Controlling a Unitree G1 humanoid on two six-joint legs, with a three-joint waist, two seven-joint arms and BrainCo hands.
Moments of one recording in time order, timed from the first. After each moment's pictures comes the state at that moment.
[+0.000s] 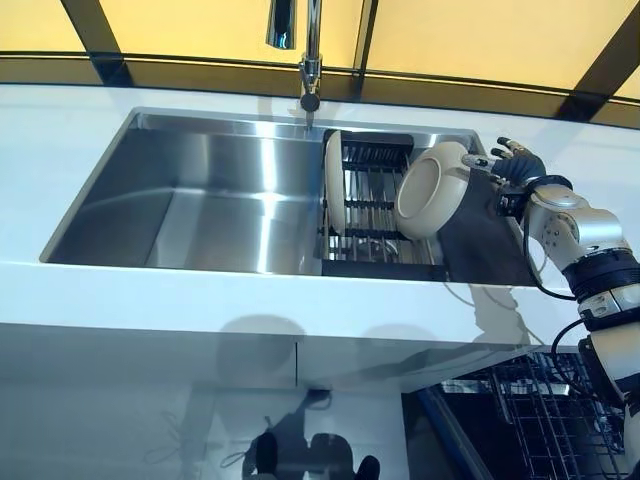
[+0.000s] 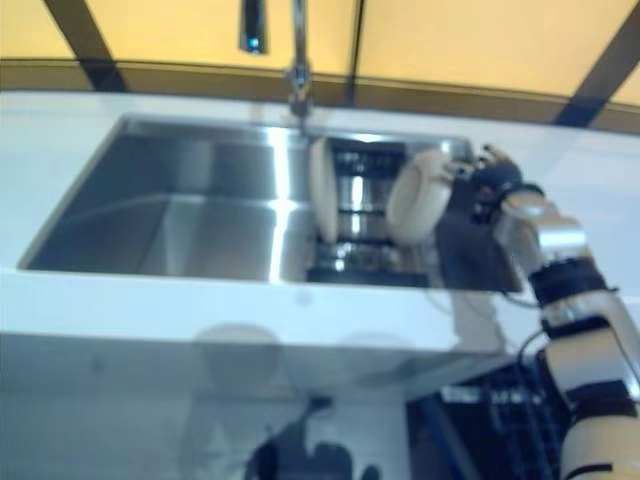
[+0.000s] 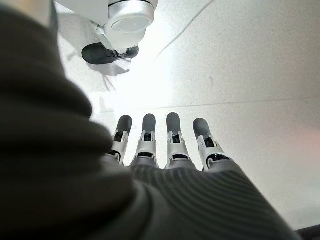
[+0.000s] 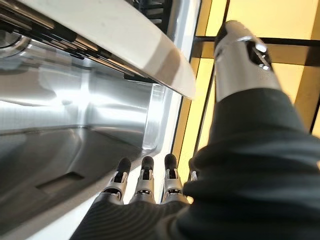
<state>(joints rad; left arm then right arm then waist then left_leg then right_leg) 0.02 0.37 -0.18 1.27 -0.19 0.17 -0.05 -1.08 -0.81 0.40 0.72 0.80 0.33 -0.16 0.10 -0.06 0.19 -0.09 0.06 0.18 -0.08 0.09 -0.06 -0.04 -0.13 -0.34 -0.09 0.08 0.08</state>
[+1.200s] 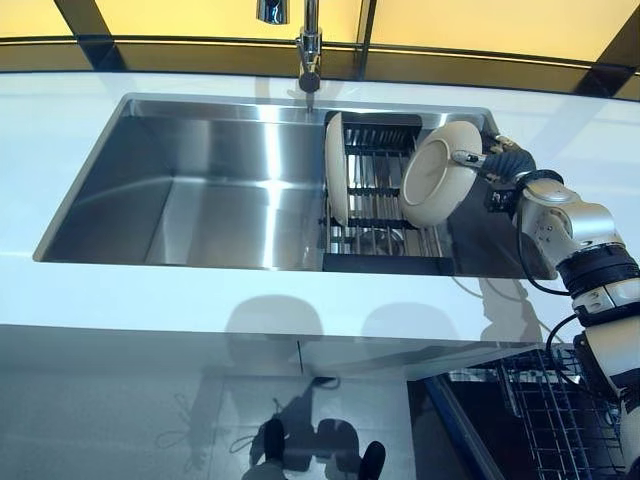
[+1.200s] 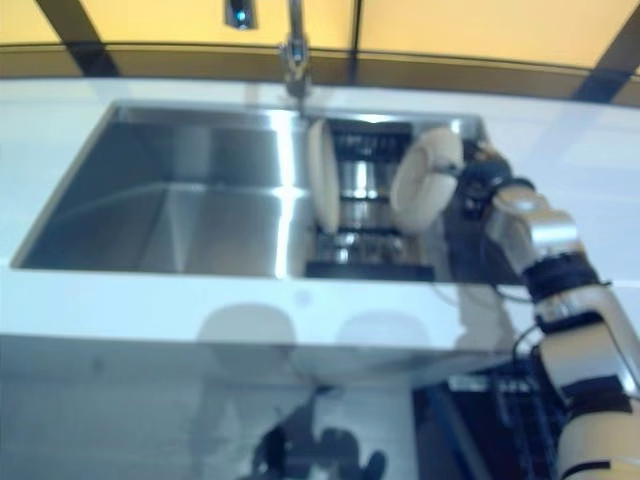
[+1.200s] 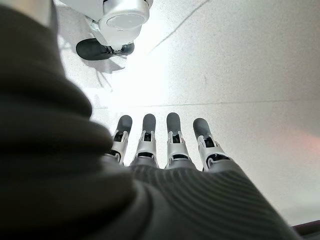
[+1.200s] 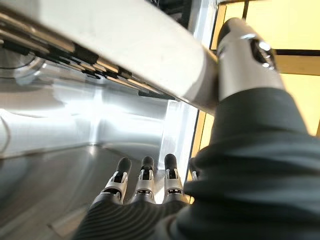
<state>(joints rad) 0.01 0.36 -0.20 1.27 -0.23 0.16 -0.05 -1.10 -0.79 0.40 0.71 0.80 0.35 -0.14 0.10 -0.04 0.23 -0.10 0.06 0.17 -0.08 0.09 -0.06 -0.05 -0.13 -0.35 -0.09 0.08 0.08</state>
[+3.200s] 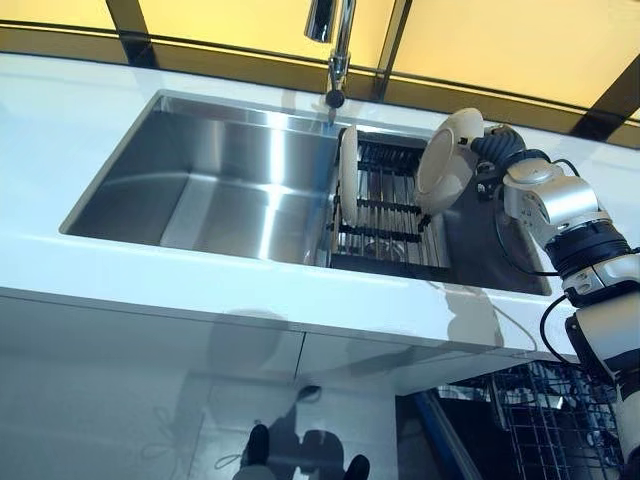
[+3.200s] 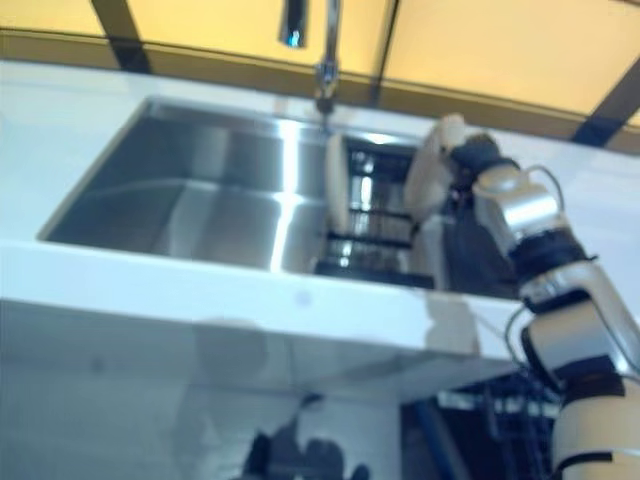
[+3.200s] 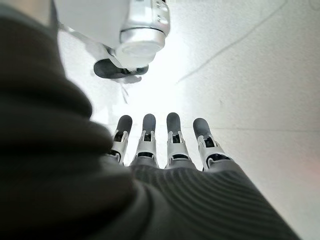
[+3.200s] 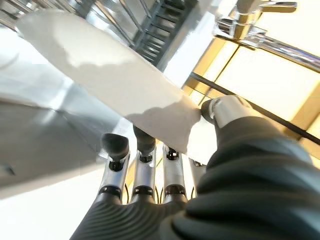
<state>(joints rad) 0.02 0.36 -0.21 1.25 -0.25 0.14 -0.04 -1.22 -0.77 0.52 0.73 0.56 0.43 -0.20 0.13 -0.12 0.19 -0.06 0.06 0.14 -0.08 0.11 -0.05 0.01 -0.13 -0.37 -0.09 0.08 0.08</state>
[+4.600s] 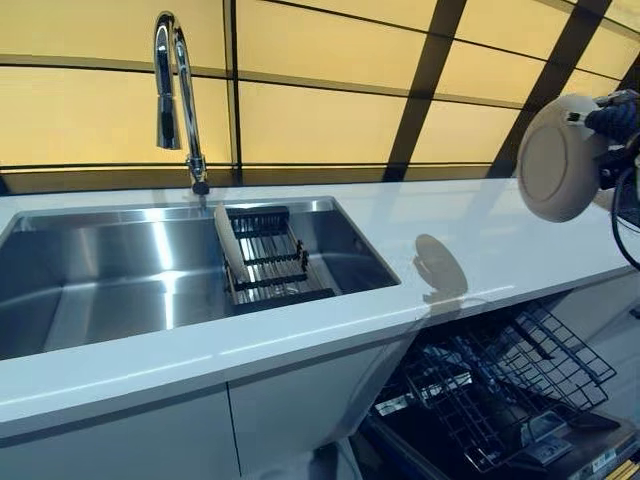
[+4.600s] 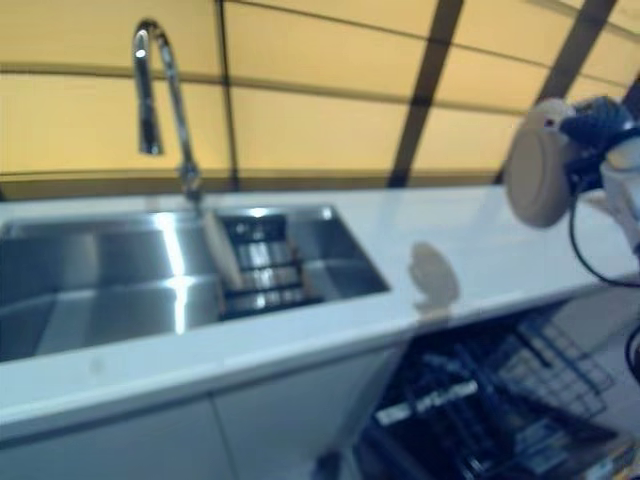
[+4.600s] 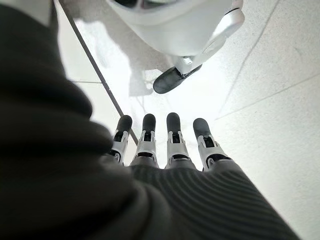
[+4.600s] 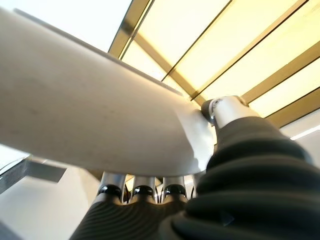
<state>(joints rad) 0.06 0.35 -0.24 1.27 -0.13 0.17 -0.05 -1.21 -1.21 0.60 0.66 0.56 0.40 0.03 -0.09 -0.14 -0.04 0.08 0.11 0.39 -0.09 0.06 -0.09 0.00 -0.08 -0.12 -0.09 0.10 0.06</state>
